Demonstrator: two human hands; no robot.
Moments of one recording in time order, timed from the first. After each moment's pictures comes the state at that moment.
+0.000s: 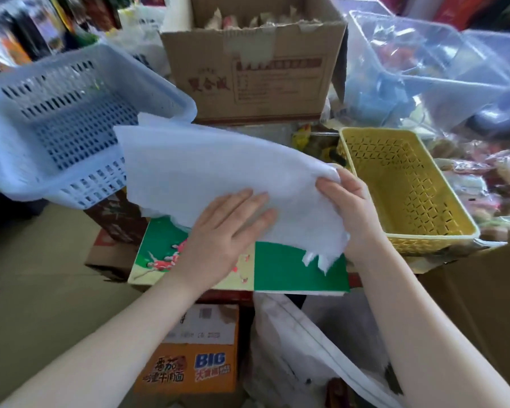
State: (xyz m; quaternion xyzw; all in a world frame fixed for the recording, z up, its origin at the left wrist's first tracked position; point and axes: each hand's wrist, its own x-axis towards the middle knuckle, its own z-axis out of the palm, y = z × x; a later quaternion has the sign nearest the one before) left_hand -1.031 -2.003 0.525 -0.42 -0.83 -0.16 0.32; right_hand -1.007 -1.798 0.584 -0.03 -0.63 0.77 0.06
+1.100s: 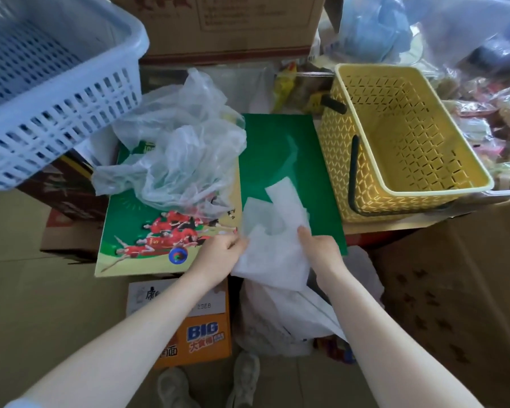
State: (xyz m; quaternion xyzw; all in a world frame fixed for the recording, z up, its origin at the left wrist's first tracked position) left_hand -1.032 -1.994 0.401 -0.10 -0.83 -0.47 -0.27; right_hand -0.982 -1.811 0.423 -0.45 -0.73 0.52 -0.08
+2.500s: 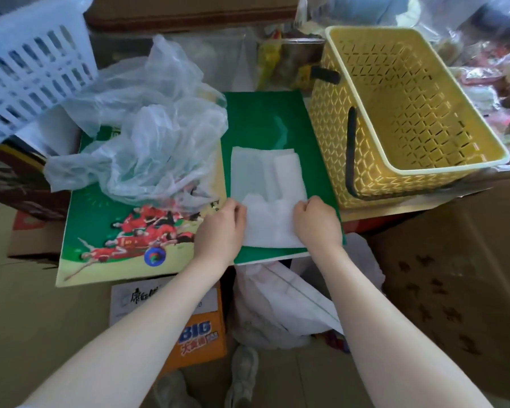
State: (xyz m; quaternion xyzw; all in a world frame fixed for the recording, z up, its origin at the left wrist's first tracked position) left_hand -1.052 -1.946 0.386 -0.14 -0.92 -0.35 -0.06; right_hand -1.013 -1.792 0.403 -0.36 -0.88 0.29 -0.05
